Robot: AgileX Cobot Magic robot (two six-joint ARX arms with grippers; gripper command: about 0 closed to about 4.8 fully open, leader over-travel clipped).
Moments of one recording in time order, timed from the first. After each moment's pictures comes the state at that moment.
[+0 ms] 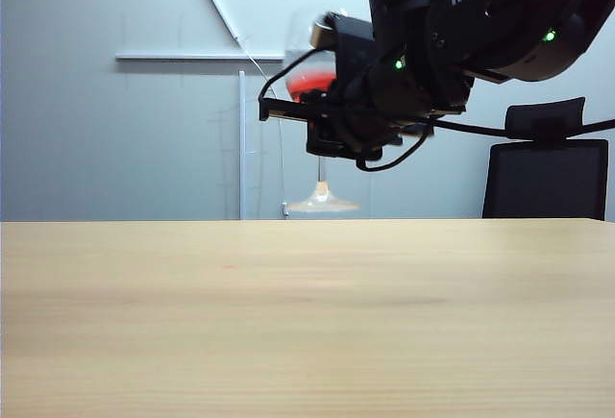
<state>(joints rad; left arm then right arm) -0.47 0.02 0.01 0.00 -0.03 0.03 0.65 1.80 0.87 0.77 0.25 0.06</state>
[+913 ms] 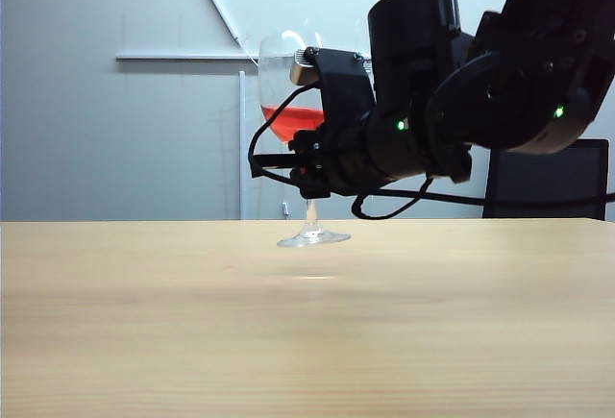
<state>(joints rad) -0.46 0.01 0.01 0.00 -0.03 0.03 0.66 1.93 0.82 1.01 0.17 -0.05</state>
